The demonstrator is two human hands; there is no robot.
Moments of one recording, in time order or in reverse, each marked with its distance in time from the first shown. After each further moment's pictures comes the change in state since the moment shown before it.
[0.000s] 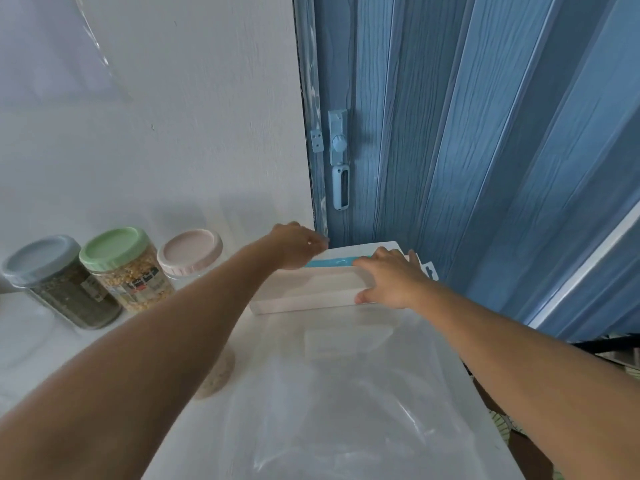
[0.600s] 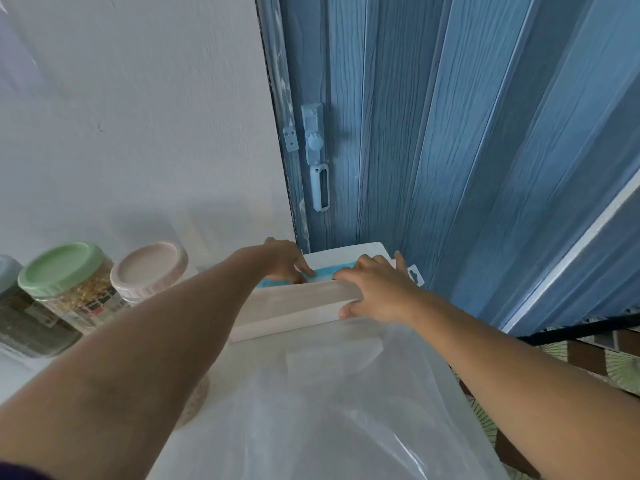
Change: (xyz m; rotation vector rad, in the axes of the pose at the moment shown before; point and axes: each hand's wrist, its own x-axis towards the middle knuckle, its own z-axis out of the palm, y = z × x) left_hand 0.055 0.002 0.021 0.189 -0.287 0.064; right_hand -0.004 0.007 0.001 0.006 -0.002 -0.065
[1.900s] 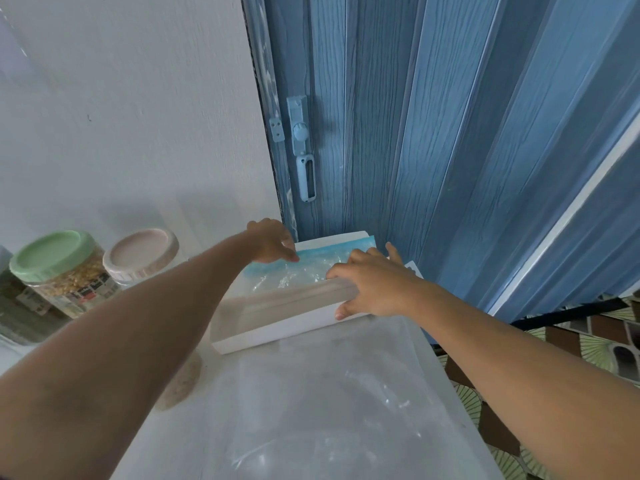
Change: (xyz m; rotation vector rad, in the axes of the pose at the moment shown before) left_hand -0.003 -0.008 0.009 -0.267 0.310 -0.041; right_hand -0.044 -0.006 -0.017 -0.011 -0.042 -0.032
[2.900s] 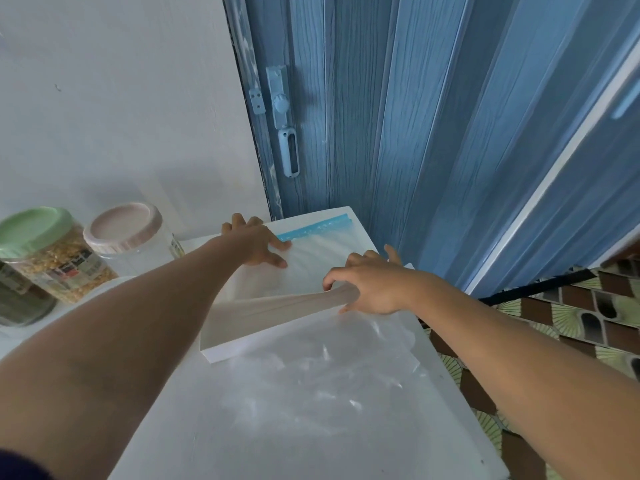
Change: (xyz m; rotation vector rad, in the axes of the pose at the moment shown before) left_hand -0.031 0.007 0.030 0.288 -0.165 -0.070; right_hand -0.043 -0.002 0.021 0.048 -0.150 0.028
